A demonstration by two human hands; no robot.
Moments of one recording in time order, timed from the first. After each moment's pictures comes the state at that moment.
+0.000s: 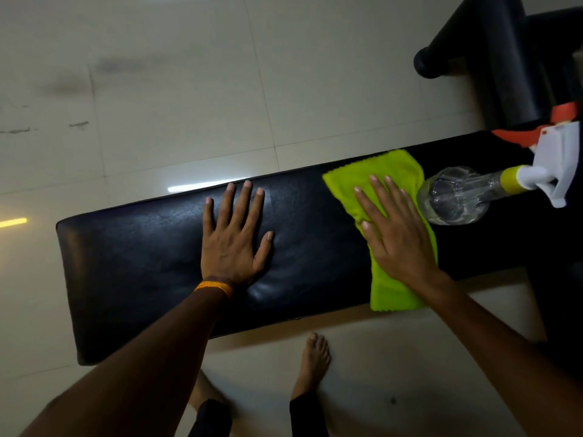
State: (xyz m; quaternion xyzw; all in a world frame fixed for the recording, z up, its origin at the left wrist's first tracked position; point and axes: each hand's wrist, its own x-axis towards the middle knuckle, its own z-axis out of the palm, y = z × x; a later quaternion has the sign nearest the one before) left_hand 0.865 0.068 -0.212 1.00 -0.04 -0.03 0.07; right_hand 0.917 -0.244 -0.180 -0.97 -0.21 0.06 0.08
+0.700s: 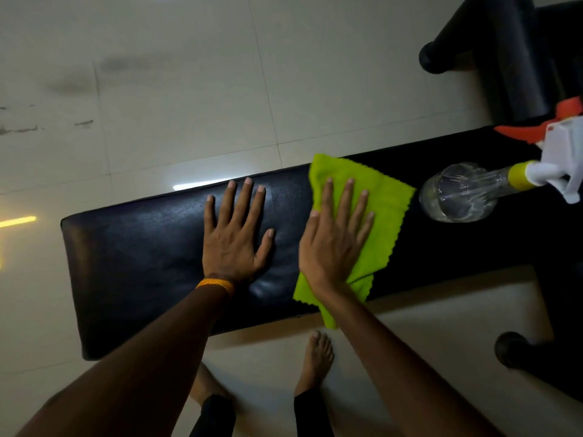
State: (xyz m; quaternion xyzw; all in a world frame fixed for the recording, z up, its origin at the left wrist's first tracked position) left_hand 0.865 0.067 -0.211 1.00 -0.04 -0.01 0.08; right_hand 0.885 -0.102 -0.185 -0.98 0.12 0.02 0.12
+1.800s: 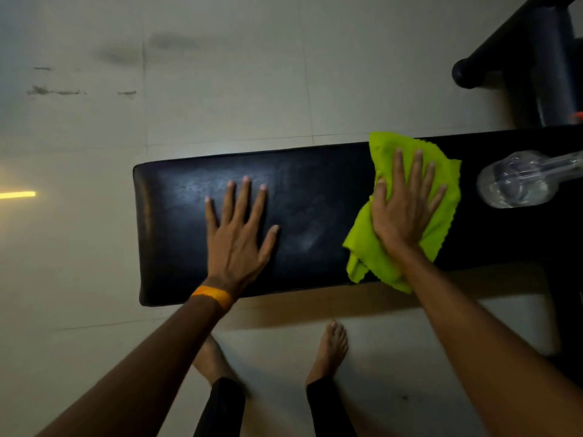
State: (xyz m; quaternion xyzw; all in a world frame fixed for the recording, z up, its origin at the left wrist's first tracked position) left_hand 0.778 0.154 -0.203 0.99 0.03 -0.02 0.10; right_hand 0.896 -0.118 -0.192 -0.99 0.10 0.01 0.09
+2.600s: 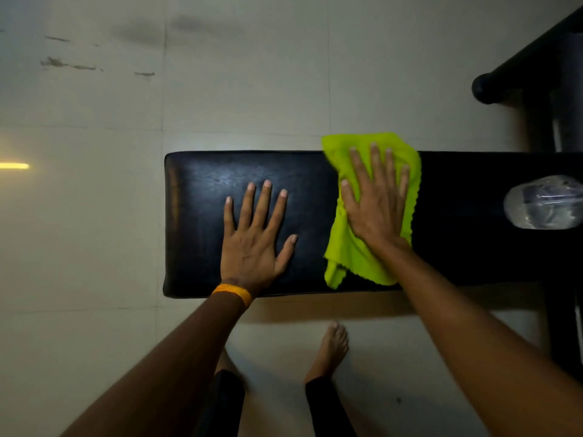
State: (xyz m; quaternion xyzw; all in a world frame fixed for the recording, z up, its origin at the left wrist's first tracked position) left_hand 0.763 0.171 -0.210 1.00 0.02 -0.02 0.09; right_hand 0.902 -0.037 -0.197 -0.99 -0.12 0.03 0.05
